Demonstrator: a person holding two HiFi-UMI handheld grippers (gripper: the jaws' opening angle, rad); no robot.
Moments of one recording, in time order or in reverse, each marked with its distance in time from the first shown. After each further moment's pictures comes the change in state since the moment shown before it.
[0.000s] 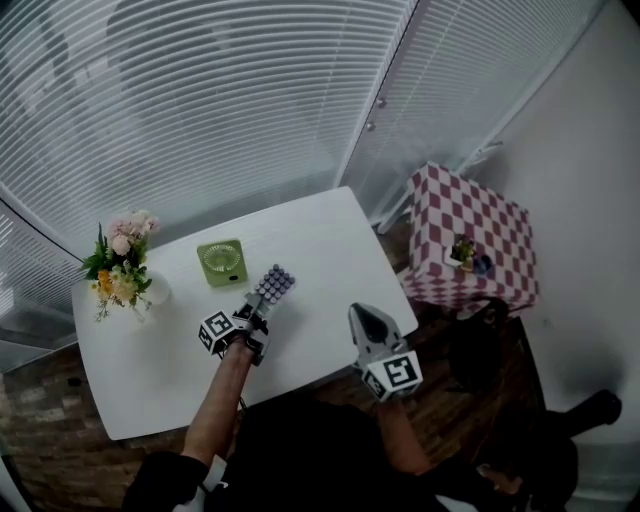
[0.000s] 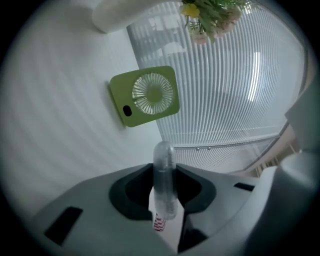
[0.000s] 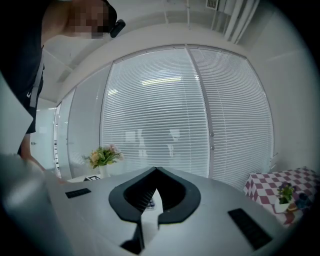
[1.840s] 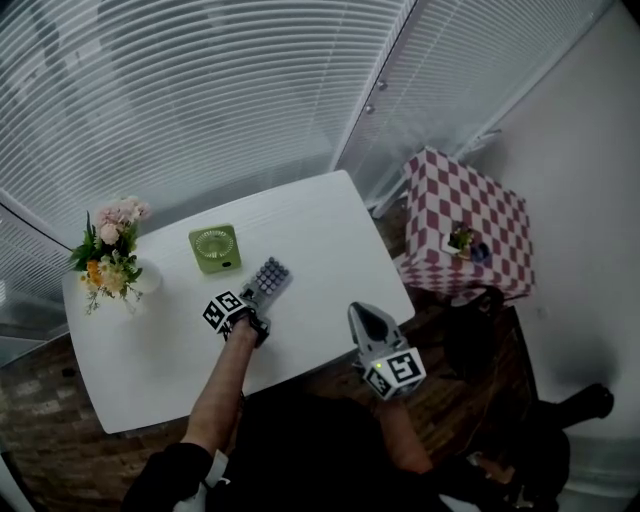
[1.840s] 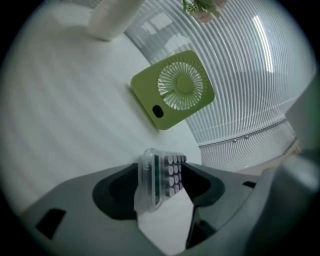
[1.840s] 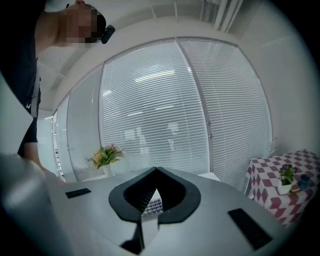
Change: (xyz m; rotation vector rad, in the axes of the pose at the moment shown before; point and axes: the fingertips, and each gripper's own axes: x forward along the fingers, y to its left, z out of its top) left arm 0.017 0.084 0.011 0.122 -0.025 0.393; right arm -0.012 0.001 -0.024 0.107 0.059 0.007
